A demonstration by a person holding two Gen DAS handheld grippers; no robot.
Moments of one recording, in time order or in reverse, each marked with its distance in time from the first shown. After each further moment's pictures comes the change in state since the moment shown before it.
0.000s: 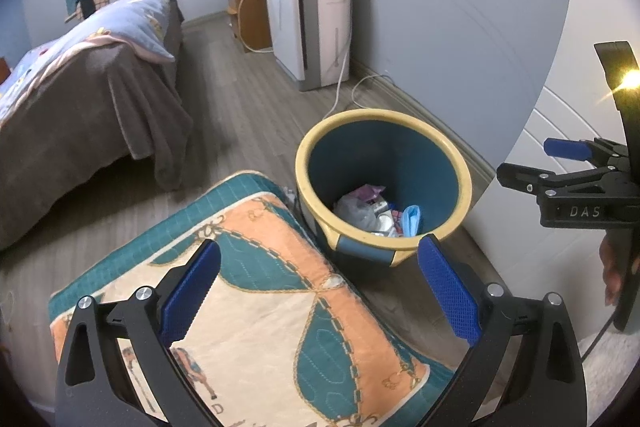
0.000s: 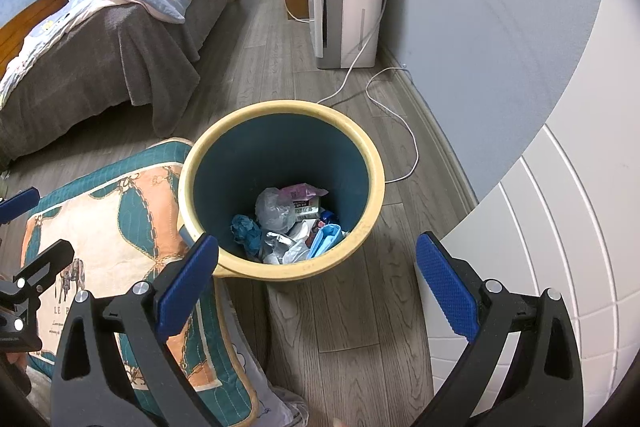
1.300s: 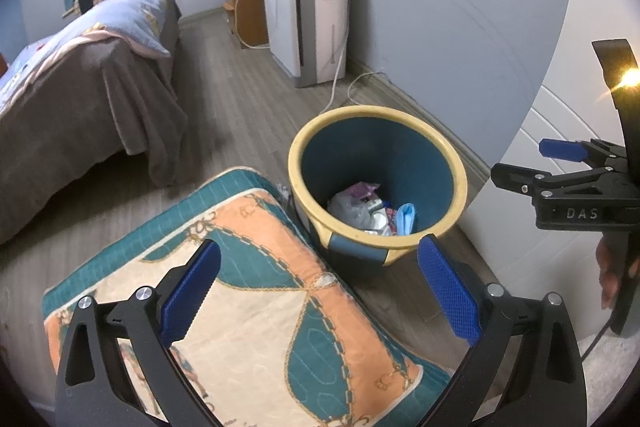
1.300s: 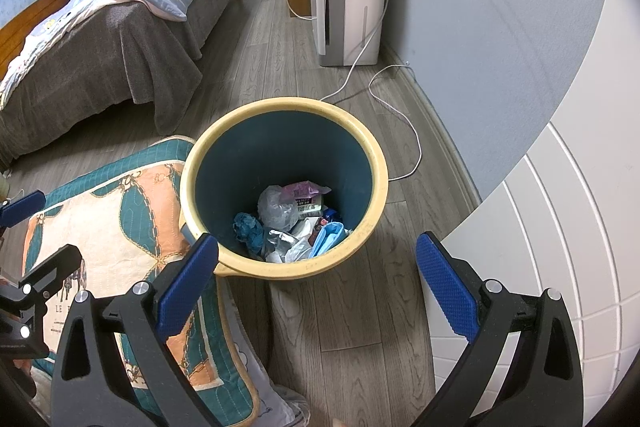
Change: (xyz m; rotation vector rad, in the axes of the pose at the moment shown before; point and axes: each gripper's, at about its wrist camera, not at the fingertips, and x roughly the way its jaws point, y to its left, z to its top) left arm 0.006 -0.005 -0.001 -0.009 0.013 -0.010; right arm 0.001 0.002 0.000 -0.002 0.006 0.006
